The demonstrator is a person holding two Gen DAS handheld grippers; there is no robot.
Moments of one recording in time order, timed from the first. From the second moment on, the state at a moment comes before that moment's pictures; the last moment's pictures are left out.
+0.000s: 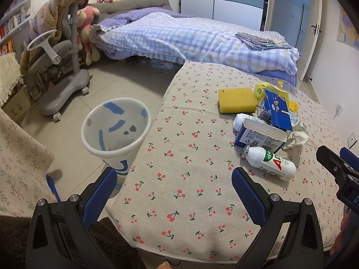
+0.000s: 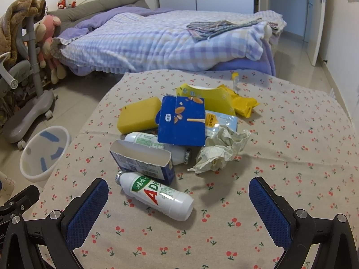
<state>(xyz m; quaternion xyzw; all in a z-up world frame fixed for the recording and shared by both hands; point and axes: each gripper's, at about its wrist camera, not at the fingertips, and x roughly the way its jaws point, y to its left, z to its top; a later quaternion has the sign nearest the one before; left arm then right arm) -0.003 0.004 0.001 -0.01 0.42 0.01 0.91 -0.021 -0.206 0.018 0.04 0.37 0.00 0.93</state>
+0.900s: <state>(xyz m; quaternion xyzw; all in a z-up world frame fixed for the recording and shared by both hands) 0.038 -0.006 0.016 0.02 0.46 -0.02 0.89 0.000 -0.236 0.032 0.09 0.41 0.00 0.91</state>
